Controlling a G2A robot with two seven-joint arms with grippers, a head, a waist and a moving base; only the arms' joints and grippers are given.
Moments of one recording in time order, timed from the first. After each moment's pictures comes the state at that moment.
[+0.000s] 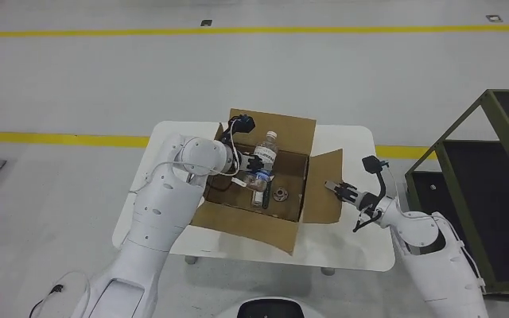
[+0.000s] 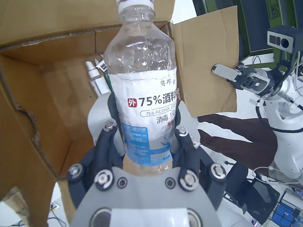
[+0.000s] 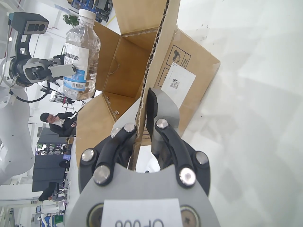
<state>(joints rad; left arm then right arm) 0.59 -1.48 -1.15 -1.20 0.71 -0.07 -1.25 -1.21 -1.08 1.45 -1.48 -0.21 -0.24 0.75</state>
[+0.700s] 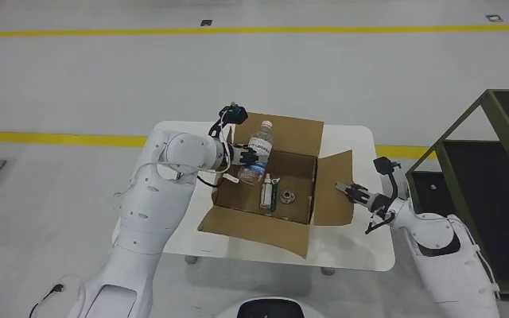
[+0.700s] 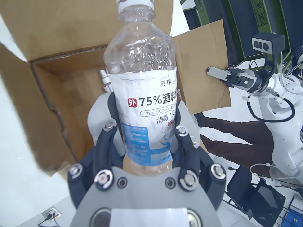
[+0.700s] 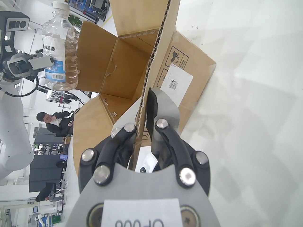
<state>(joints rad) 0.62 -1.45 -1.23 -1.36 0.71 -0.05 -1.31 -1.23 -1.06 1.54 -1.48 -0.20 -0.28 0.83</state>
